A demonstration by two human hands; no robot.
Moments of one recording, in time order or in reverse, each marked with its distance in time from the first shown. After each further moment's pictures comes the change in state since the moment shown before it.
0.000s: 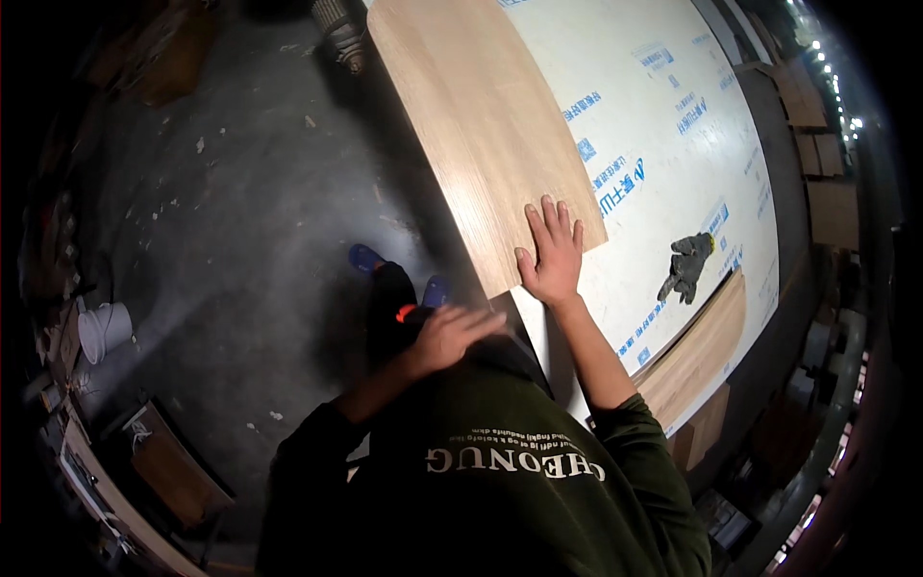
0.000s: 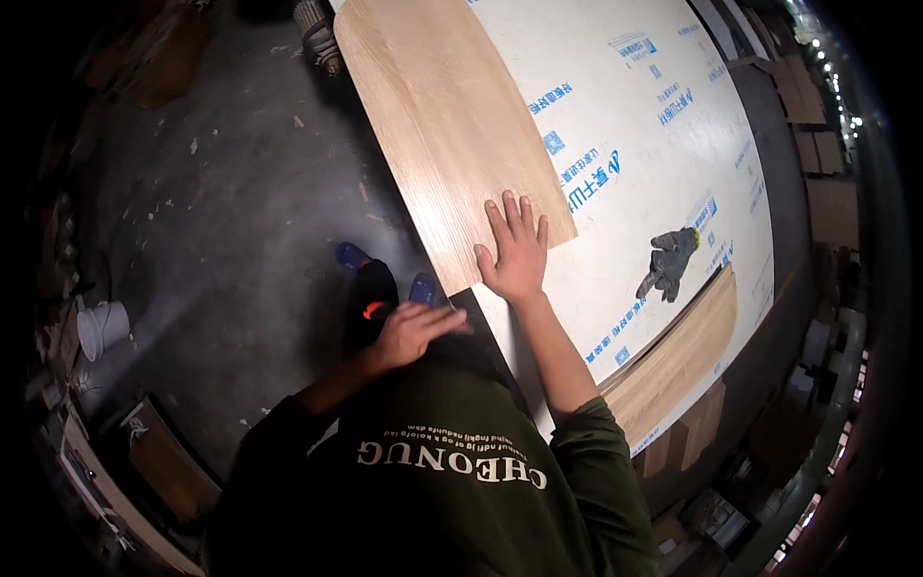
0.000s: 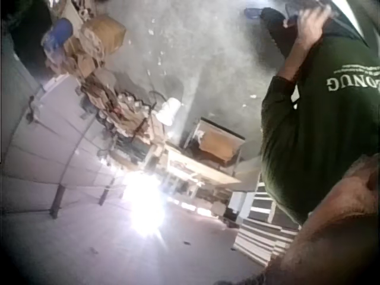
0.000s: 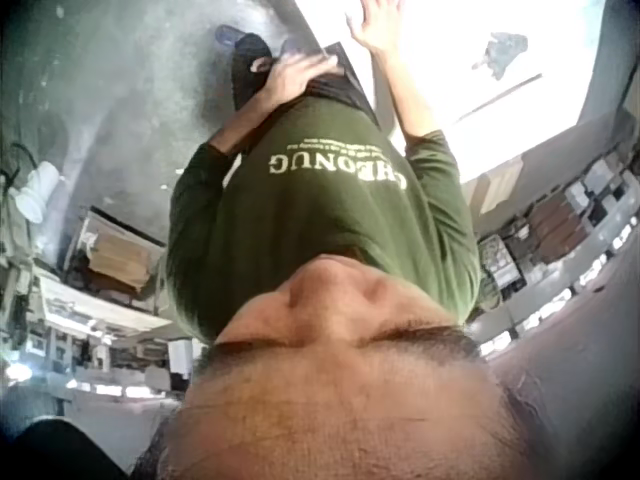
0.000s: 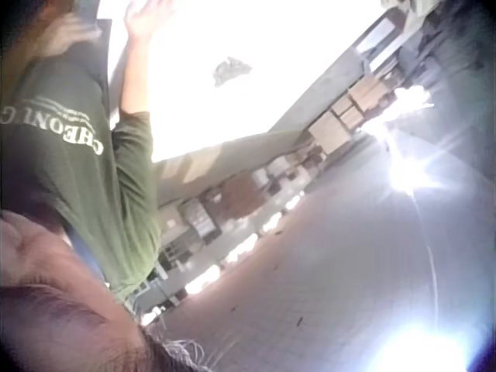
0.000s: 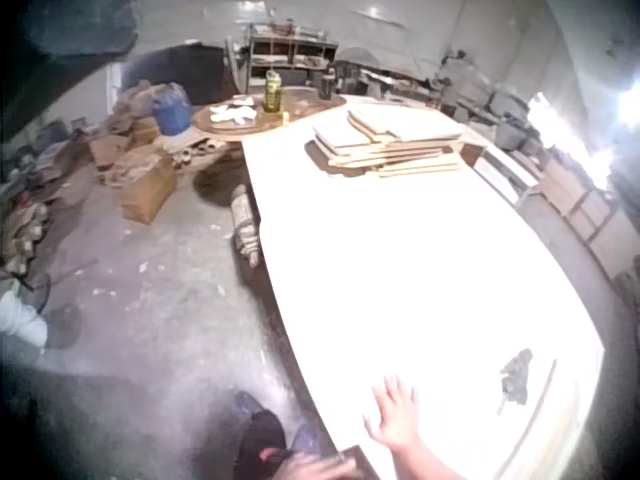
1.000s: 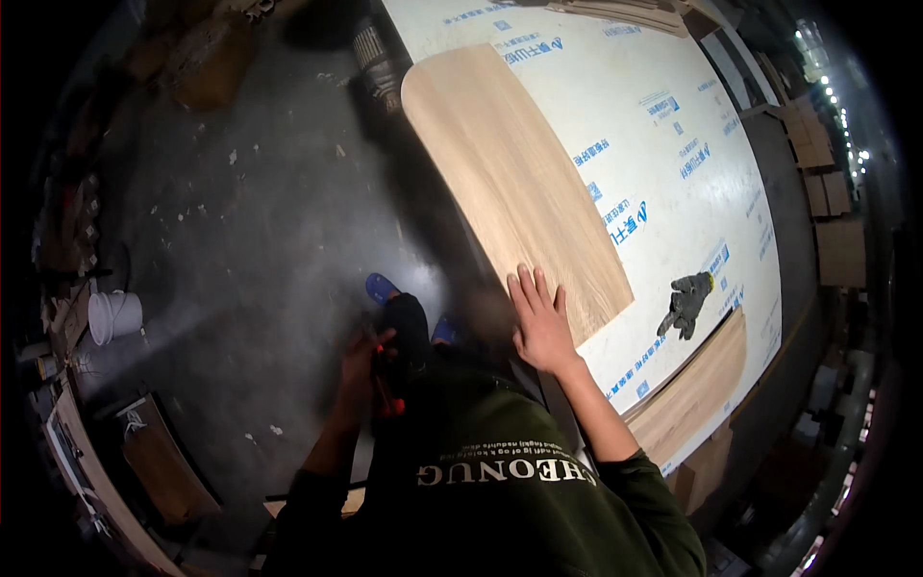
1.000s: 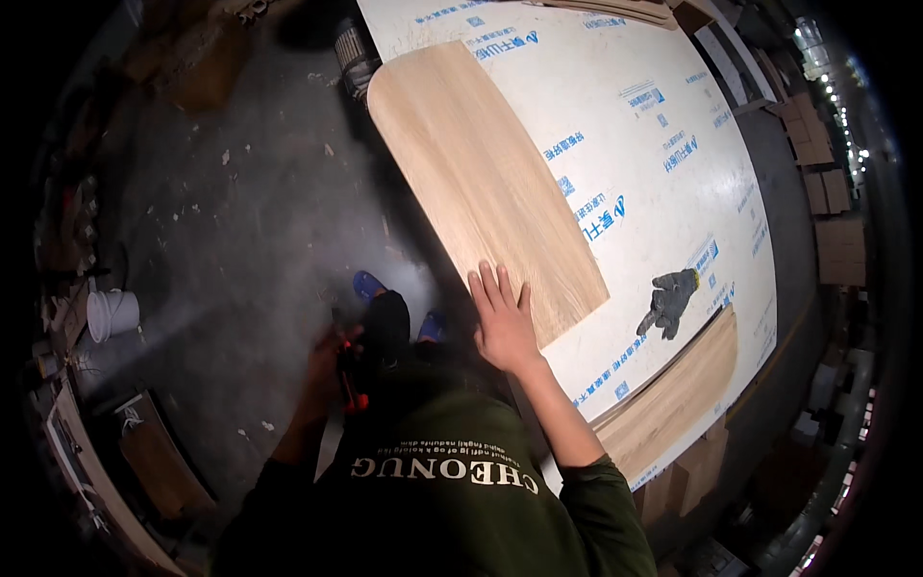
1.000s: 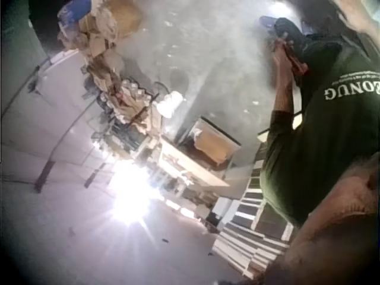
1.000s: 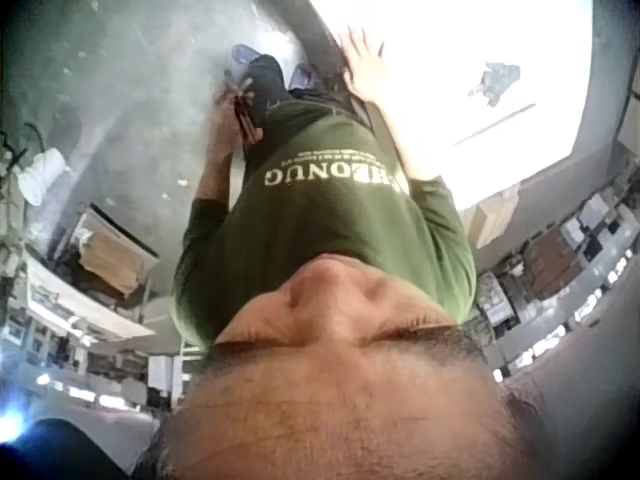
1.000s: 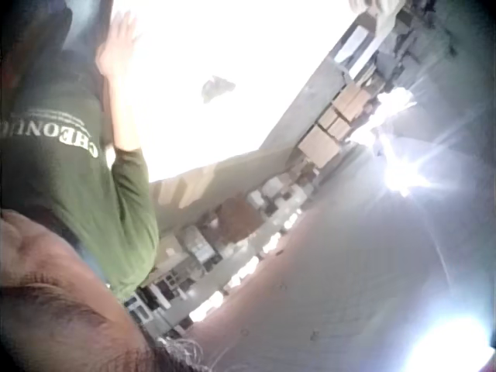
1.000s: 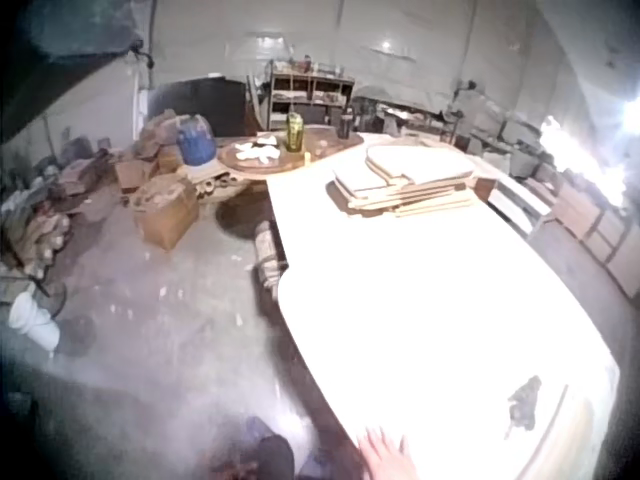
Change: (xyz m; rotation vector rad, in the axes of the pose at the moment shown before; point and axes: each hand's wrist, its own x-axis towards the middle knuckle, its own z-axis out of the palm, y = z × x) left_hand -0.084 -0.005 -0.092 -1.170 0.632 -1.275; right_hand -0.034 -0.052 -0.037 -0.062 -0.434 -0.117
